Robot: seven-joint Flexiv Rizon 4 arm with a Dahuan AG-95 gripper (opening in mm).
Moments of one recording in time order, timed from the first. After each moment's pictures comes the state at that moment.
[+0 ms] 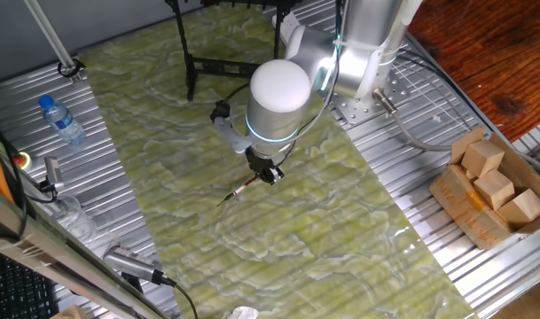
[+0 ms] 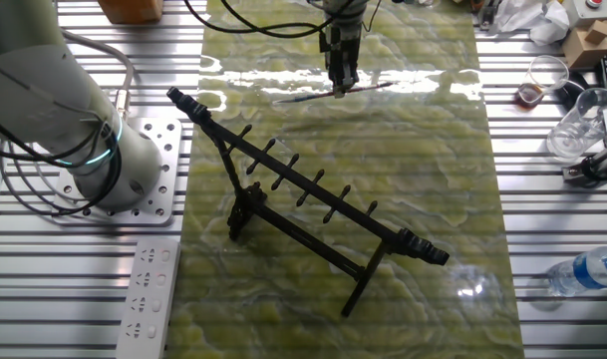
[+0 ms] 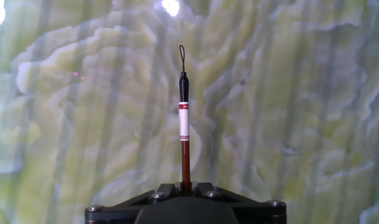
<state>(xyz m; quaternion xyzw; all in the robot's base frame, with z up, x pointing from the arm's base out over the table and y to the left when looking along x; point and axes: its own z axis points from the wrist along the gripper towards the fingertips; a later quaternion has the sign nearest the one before) 0.428 0.150 0.051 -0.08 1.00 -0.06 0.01</state>
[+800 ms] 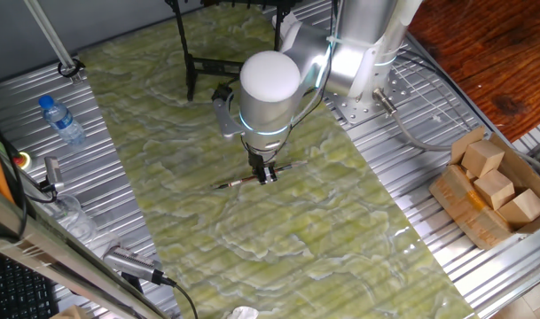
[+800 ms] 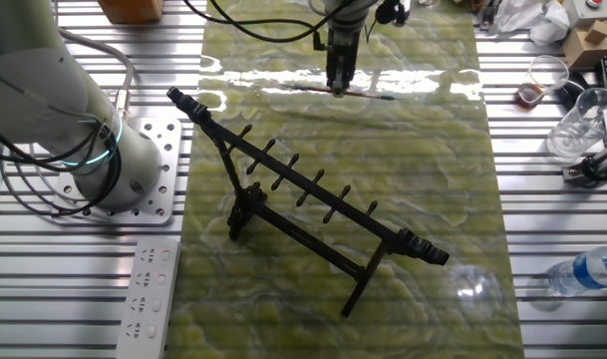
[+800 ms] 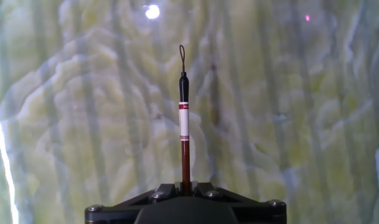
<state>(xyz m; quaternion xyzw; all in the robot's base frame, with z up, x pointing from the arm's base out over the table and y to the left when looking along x) 0.428 0.151 0.051 0.10 0.99 -0.03 0.01</state>
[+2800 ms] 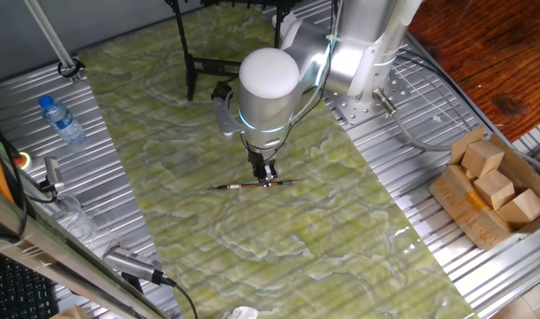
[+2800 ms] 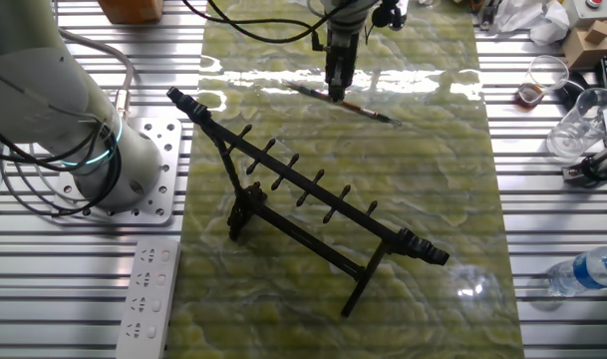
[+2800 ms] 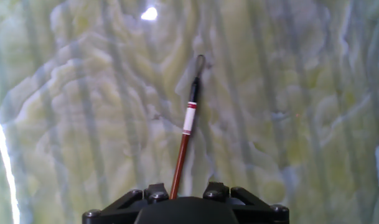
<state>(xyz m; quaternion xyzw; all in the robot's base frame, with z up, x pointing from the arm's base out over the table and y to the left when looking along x) 0.427 0.149 0.051 0.03 1.00 -0.03 0.01</state>
